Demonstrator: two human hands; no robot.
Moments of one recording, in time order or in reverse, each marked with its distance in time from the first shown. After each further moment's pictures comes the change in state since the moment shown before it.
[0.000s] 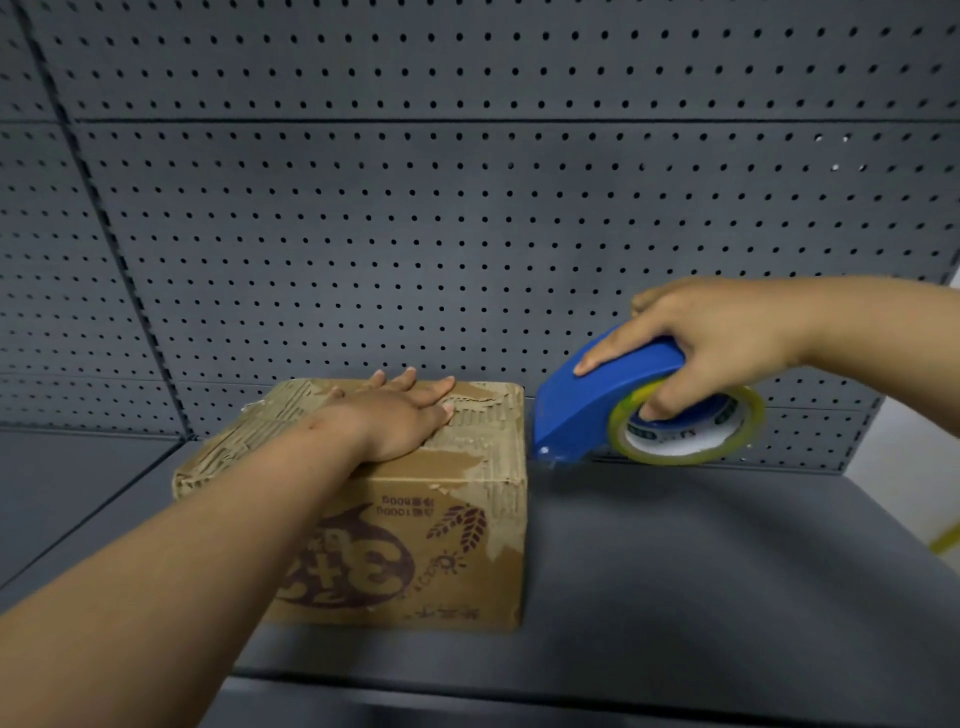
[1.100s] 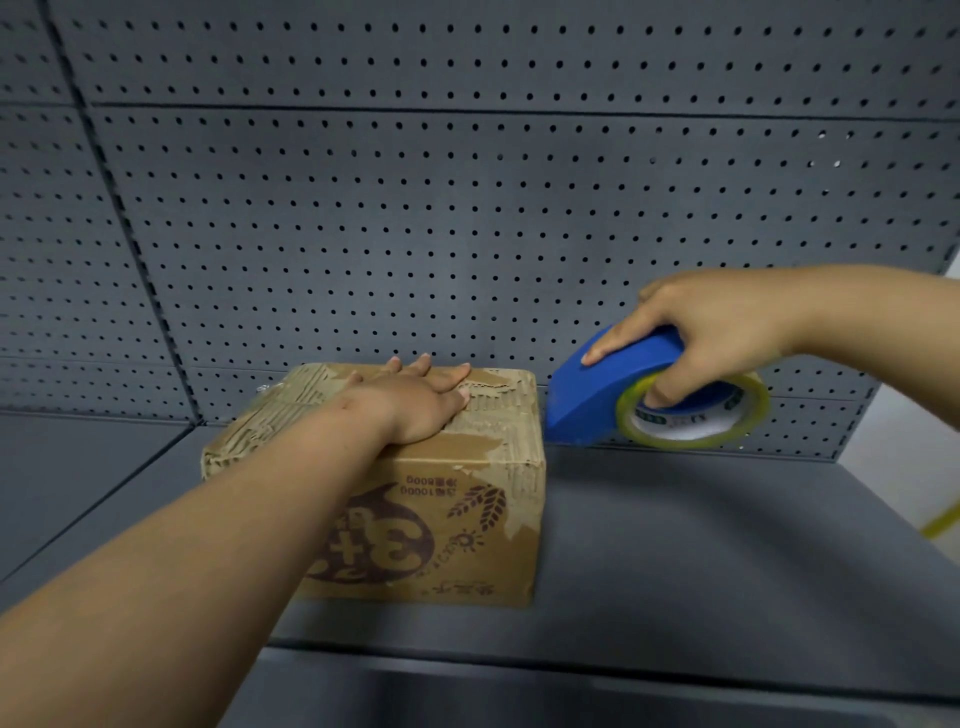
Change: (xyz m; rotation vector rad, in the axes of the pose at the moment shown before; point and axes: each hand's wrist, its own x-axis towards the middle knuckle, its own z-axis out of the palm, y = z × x) left_hand -0.003 0.002 -0.001 -0.017 -0.011 -0.002; right_hand -0.007 -0.030 -0.001 -0.006 -0.049 0.069
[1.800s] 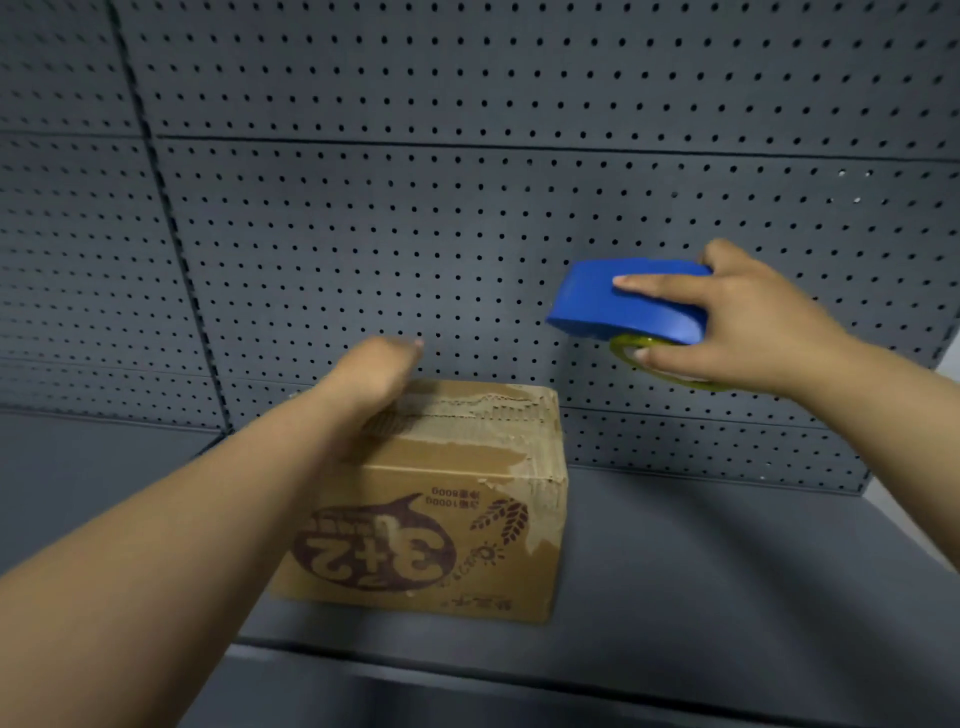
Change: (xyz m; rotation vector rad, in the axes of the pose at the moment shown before) left_hand -0.030 -0.022 -0.031 -0.629 0.343 -0.131; right_hand 0.013 0.021 0.017 -0.132 0.694 0.121
